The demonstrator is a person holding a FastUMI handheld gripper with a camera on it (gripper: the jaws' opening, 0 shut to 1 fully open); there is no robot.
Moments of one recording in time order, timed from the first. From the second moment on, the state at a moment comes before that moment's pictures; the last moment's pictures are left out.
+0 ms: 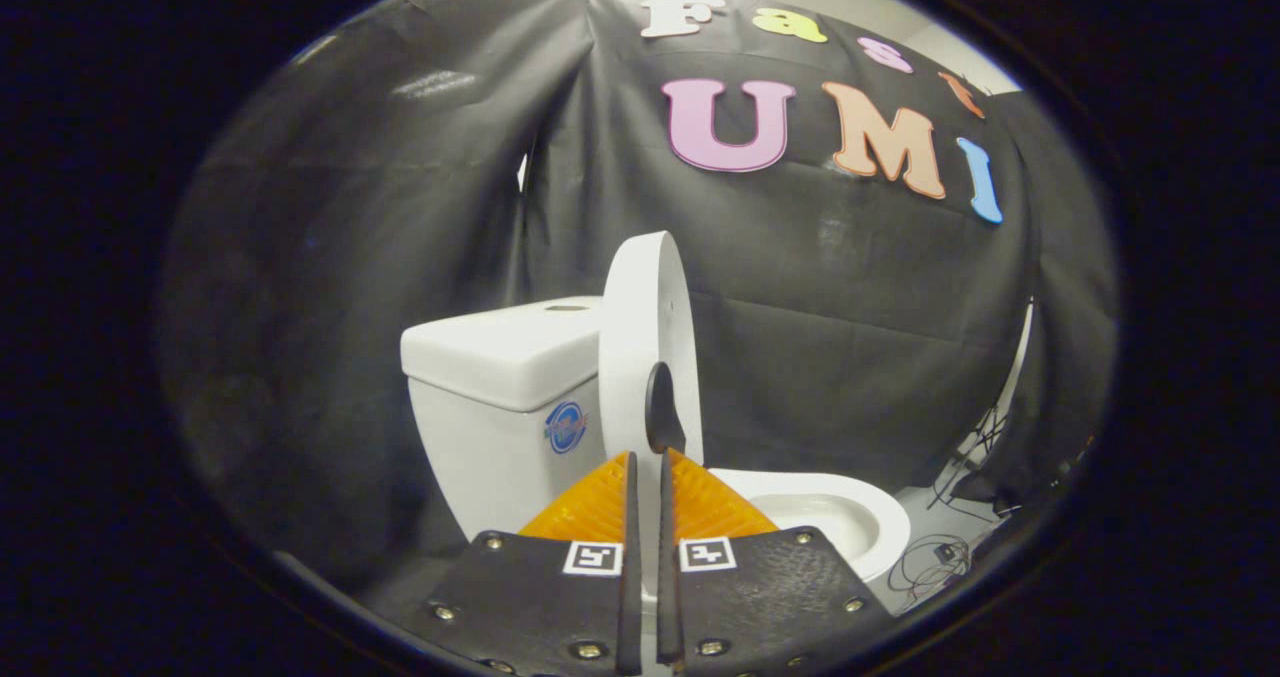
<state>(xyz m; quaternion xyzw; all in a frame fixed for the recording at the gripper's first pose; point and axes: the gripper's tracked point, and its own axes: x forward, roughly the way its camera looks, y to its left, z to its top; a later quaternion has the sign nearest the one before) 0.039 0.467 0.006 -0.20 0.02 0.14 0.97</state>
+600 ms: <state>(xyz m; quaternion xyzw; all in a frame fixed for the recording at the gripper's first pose) 0.020 0.468 0.012 -0.19 0.04 0.20 0.96</state>
